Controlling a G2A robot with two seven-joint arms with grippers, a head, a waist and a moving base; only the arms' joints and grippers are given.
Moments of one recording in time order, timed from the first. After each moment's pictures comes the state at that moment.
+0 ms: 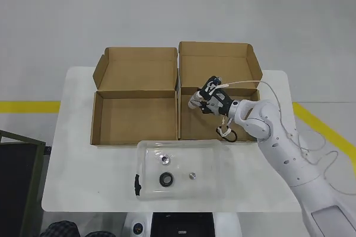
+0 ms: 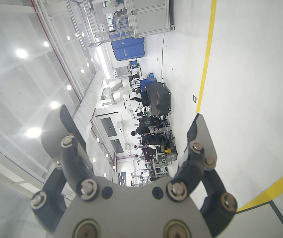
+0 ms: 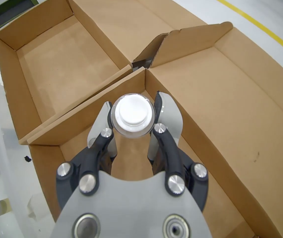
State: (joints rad) left arm -0.01 -0.37 -0.75 -1.25 2.03 -0.40 0.22; right arm -0.77 -1.18 0.95 -1.35 -0.99 -0.54 0.43
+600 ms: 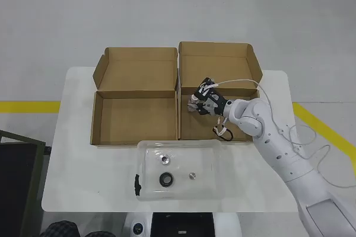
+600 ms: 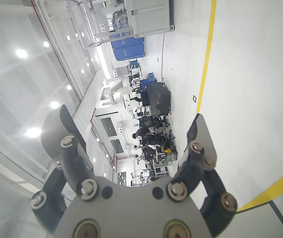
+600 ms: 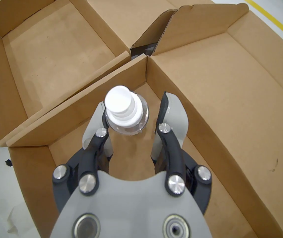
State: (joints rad) left arm -0.01 -0.37 -0.75 -1.25 2.03 -0.40 0.22; right arm -0.73 -1.20 0.91 -1.28 -1.02 -0.54 0.42
